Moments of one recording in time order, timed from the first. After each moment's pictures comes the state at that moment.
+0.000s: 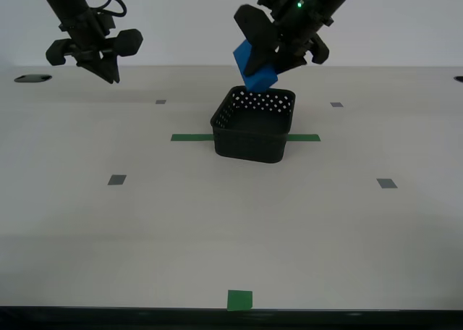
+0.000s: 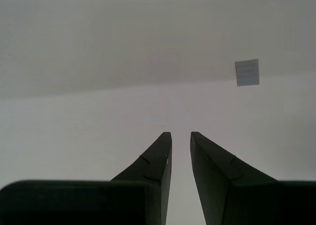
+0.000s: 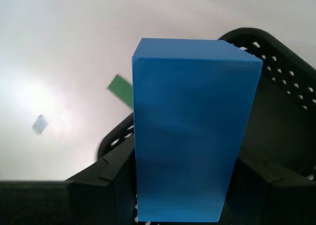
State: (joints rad) arm 0 0.53 1.95 1.34 -0.37 -0.40 0.05; arm 1 -0.03 2.19 1.63 -0.66 0.15 0.01
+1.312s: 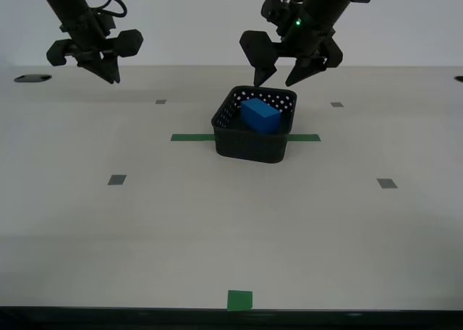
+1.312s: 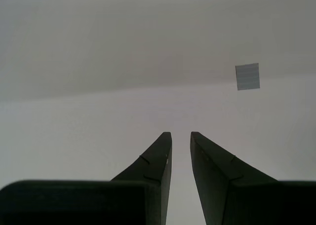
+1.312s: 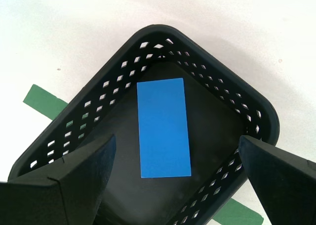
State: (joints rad) arm 0 0.53 1.99 1.34 -0.34 -0.13 0.11; arm 1 -0.03 2.19 1.63 -0.64 0.15 0.01
